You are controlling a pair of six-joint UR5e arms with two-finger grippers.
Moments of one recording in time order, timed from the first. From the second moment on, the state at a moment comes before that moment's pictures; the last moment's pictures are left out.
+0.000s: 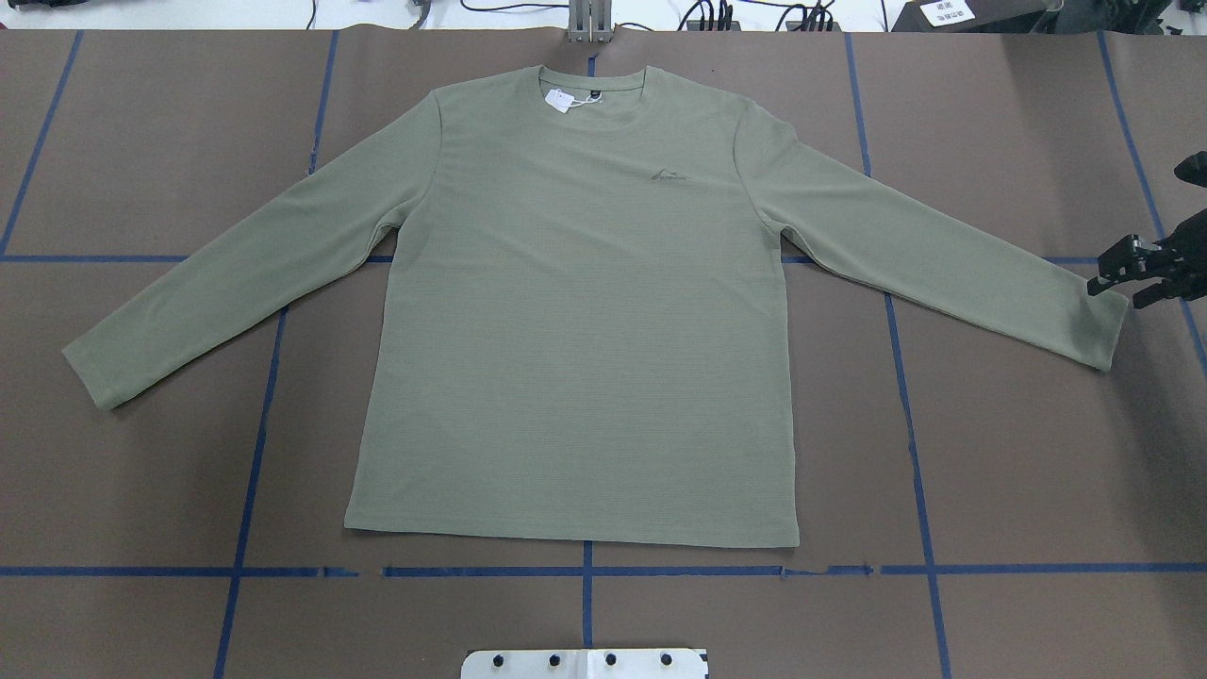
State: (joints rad) left arm -1.54 -1.62 -1.65 -1.74 -2.59 -0.03; right arm 1.23 -1.43 1.19 -0.95 2.43 0.74
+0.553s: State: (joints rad) left arm -1.54 -1.62 -1.66 -1.74 -2.59 -0.03; right arm 1.23 -1.44 1.19 -0.95 2.43 0.74
